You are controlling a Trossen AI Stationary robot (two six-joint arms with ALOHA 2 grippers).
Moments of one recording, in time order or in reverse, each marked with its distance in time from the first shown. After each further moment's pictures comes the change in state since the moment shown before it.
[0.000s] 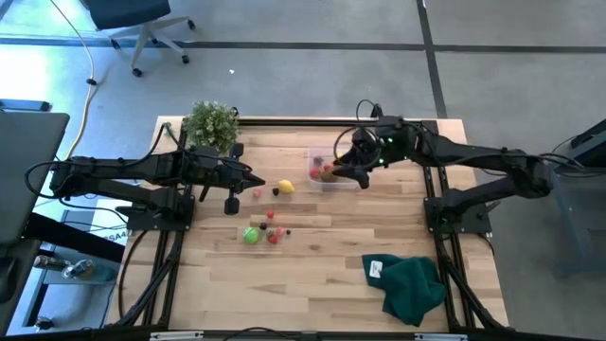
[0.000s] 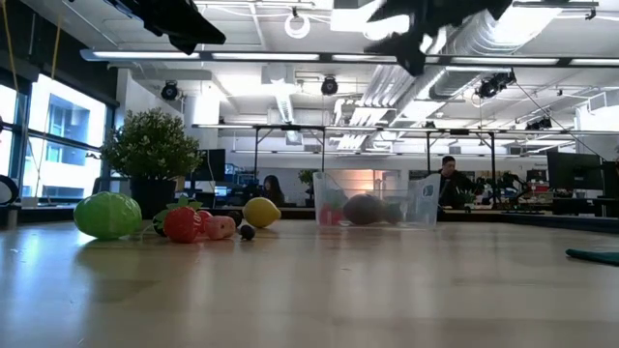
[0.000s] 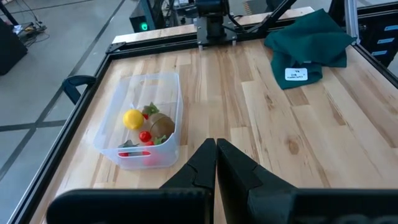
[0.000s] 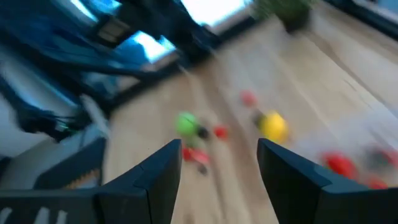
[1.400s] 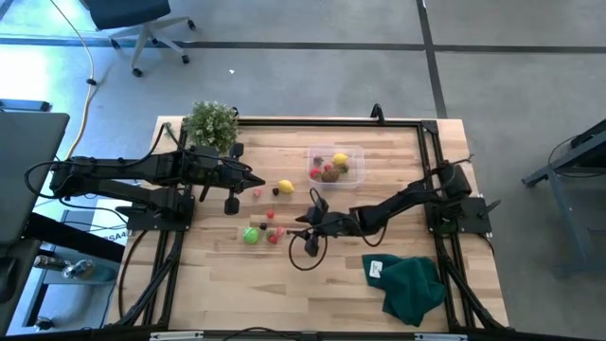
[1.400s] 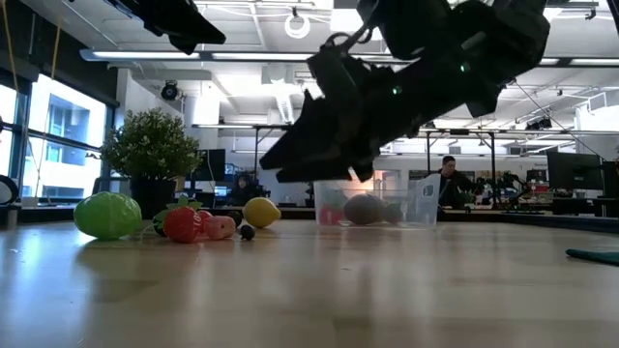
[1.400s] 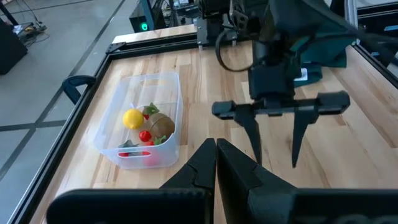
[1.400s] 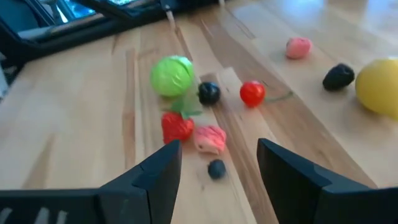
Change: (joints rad) left arm 0.000 0.000 0.000 0.000 0.000 0.000; right arm 0.501 0.757 -0.091 0.818 0.662 0.017
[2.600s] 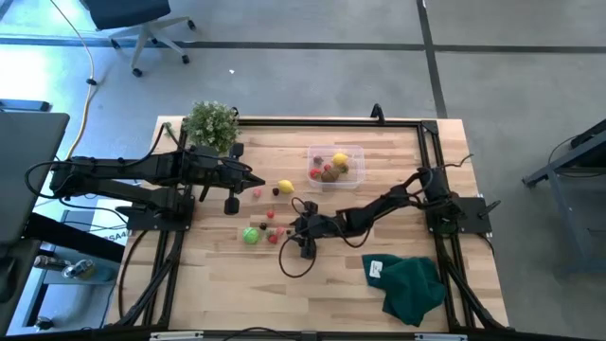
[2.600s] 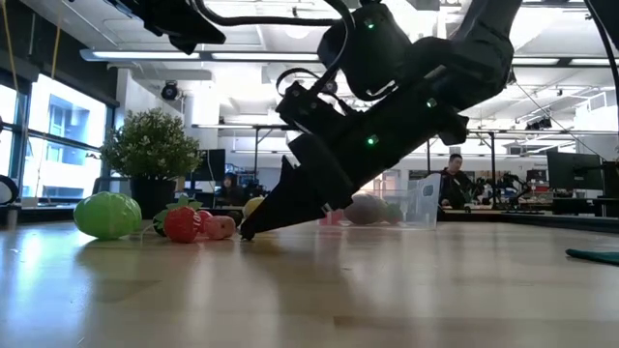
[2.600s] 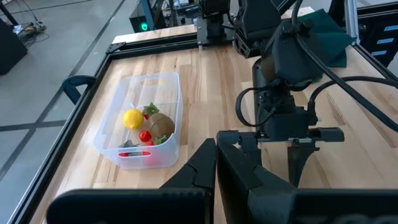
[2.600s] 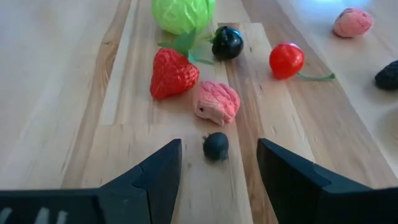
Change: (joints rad) left arm 0.000 0.000 0.000 0.000 0.000 0.000; right arm -0.030 0.156 0.132 -0.103 -0.087 -0.280
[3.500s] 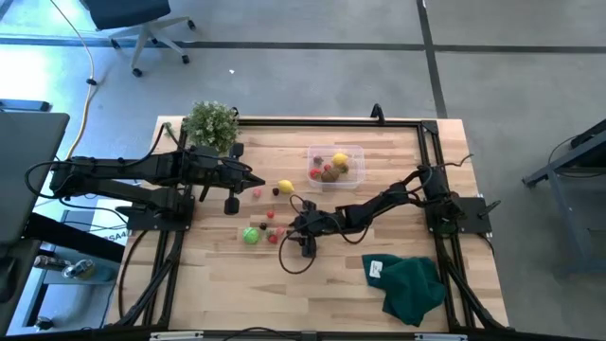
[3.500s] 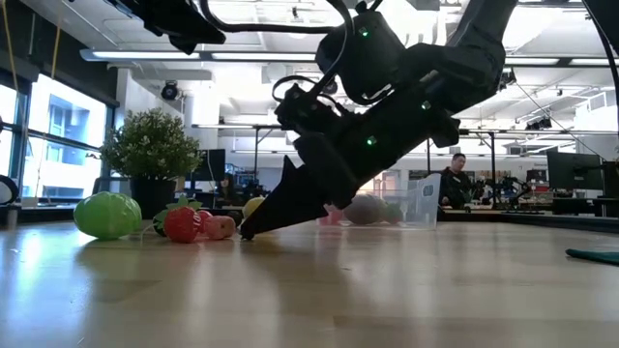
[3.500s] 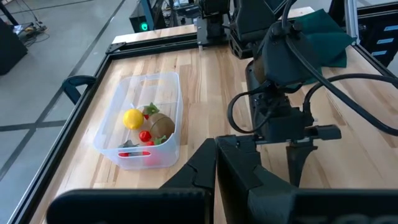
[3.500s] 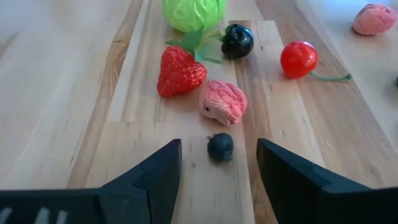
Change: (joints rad) left arm 0.000 0.000 0.000 0.000 0.000 0.000; right arm -0.025 0.000 0.000 0.000 -0.100 -0.018
